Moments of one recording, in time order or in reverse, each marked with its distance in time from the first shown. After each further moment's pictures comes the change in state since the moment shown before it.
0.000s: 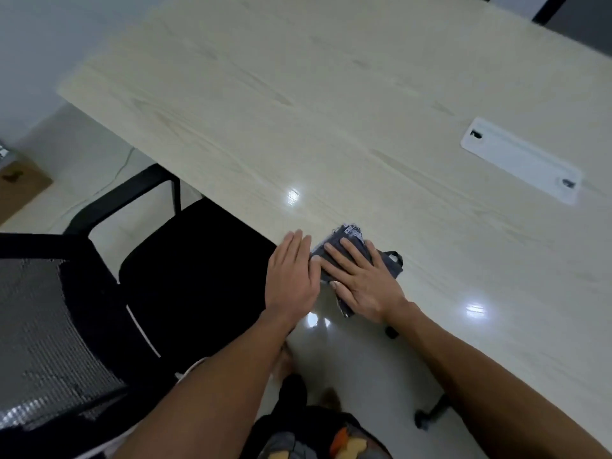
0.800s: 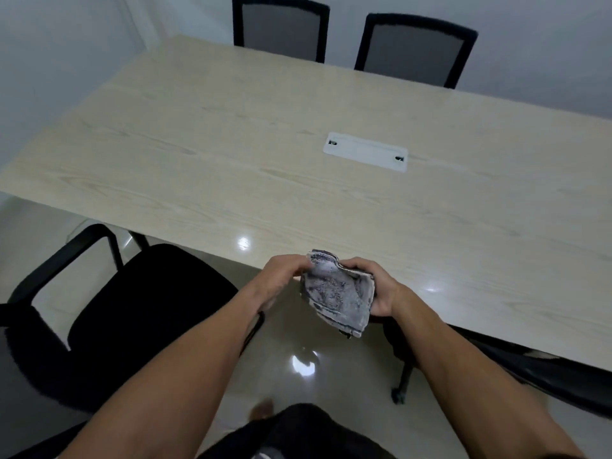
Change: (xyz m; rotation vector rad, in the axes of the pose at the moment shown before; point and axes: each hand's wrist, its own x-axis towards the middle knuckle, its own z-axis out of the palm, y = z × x) left_hand -0.097 0.158 -0.028 -0.873 -0.617 -0.090; right_hand -0.237 -0.005 -0.075 2.219 -0.091 0.760
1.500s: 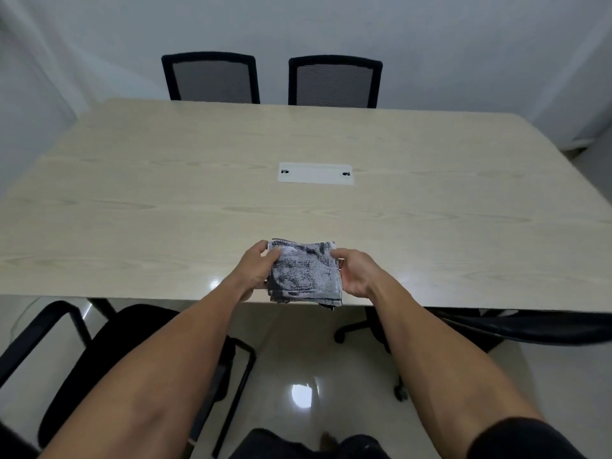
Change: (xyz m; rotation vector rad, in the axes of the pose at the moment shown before) left_hand 0.022 0.066 -0.022 0.160 -0.008 0.040; right_hand -0.019 -0.026 0.017 0.170 0.398 -0.401
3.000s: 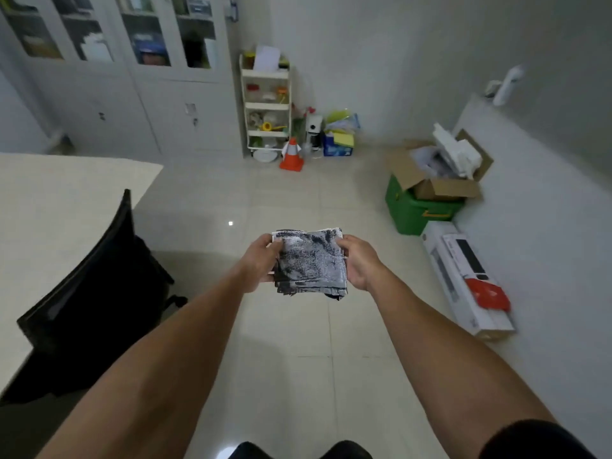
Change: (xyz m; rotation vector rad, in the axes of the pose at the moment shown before) left_hand -0.446 -0.111 0.451 0.632 -1.384 0.223; right_hand -0.609 0.418 -0.150 0.858 1.390 -0.625
